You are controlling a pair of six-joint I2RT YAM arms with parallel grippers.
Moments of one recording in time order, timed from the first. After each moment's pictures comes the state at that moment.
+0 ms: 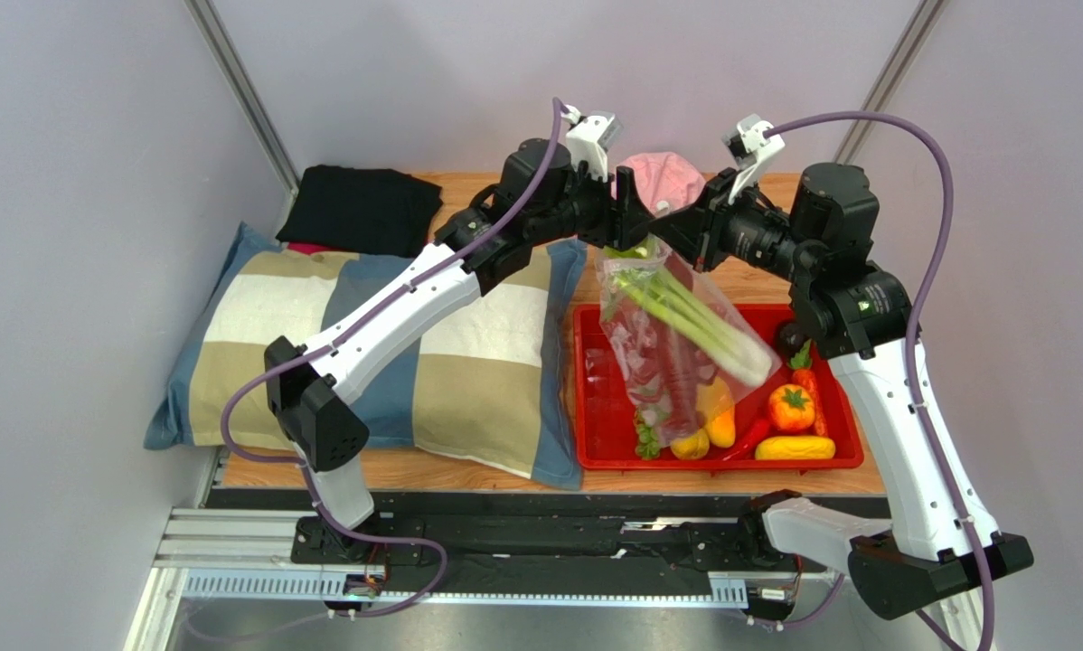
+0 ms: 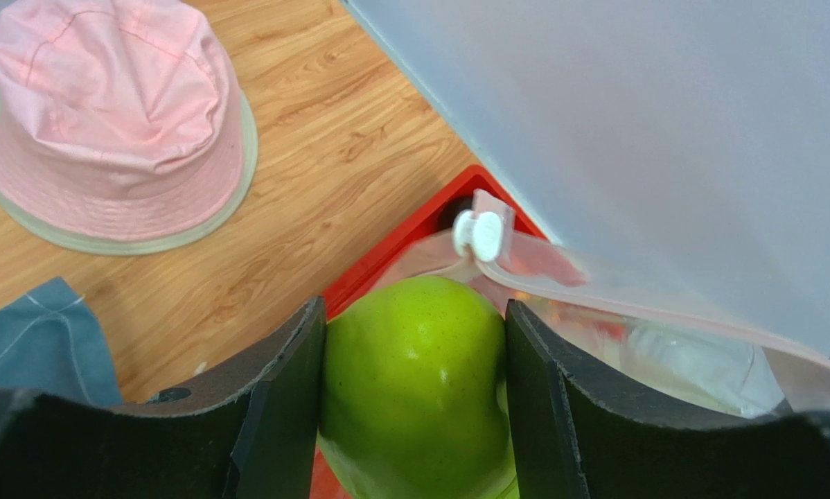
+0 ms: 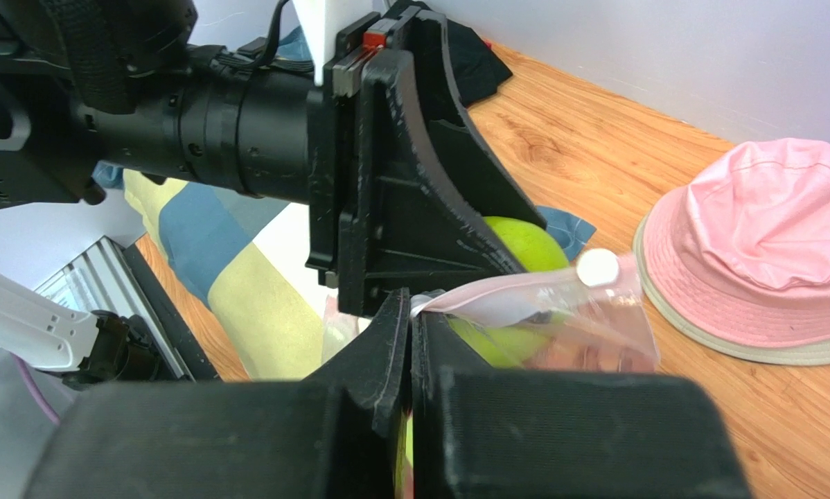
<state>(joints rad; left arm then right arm) -0.79 1.77 1.86 -0.33 0.20 -0.40 0.32 1.14 1.52 -0.54 -0.53 0.14</state>
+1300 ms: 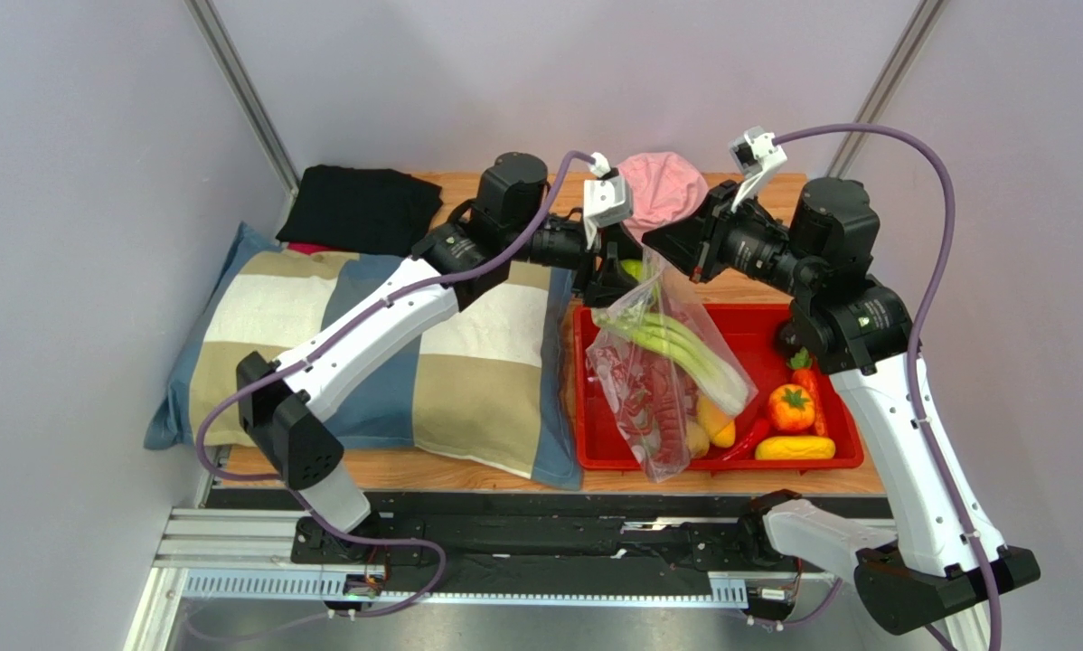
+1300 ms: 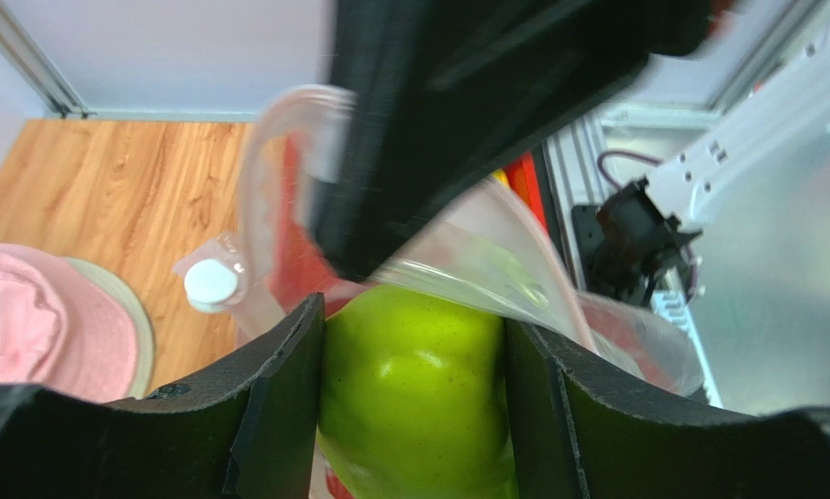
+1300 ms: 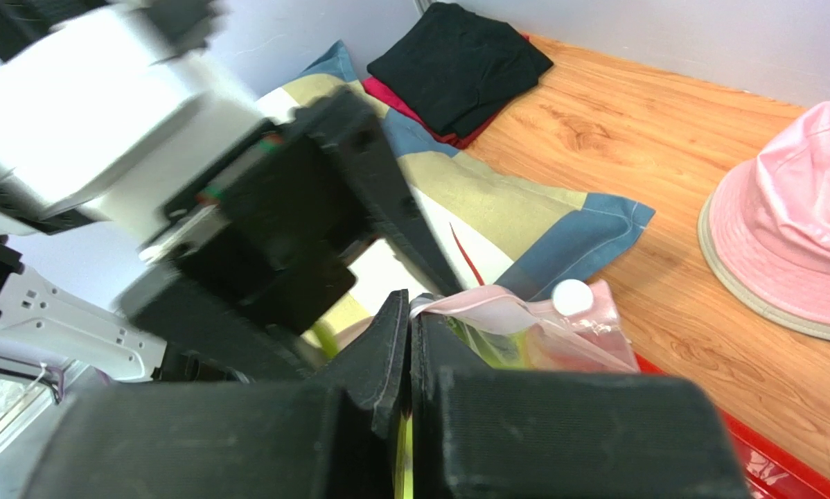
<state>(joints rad) -0.77 1.67 1.70 -0.25 0.84 0.11 0.33 1.09 1.46 -0.50 -0.52 0.29</state>
